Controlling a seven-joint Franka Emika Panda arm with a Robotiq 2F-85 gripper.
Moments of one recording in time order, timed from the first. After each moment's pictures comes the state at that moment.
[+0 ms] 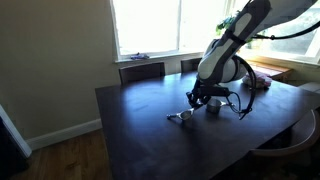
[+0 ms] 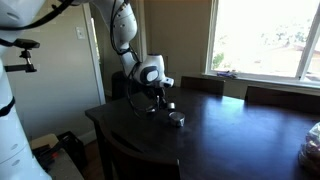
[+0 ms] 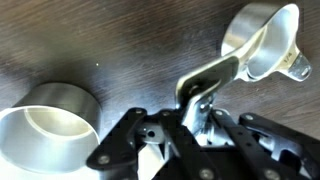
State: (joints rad) arm 0.15 0.65 -0.04 -2.02 0.19 2.92 0.28
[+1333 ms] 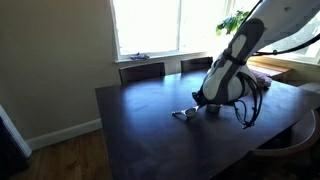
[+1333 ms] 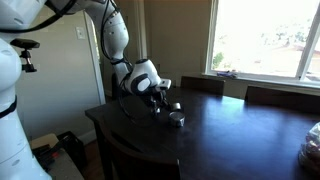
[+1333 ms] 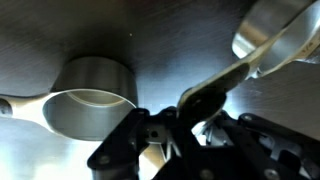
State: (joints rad) arm 0.39 0.70 -0.26 -2.15 0.35 3.31 0.30
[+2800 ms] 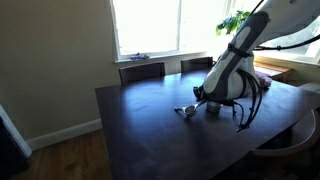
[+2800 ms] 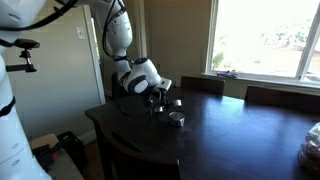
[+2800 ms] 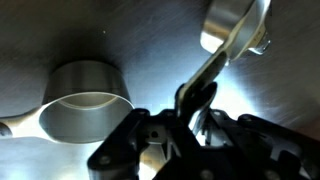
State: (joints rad) arm 0.18 0.66 -0.03 -2.18 0.43 3.46 0.33
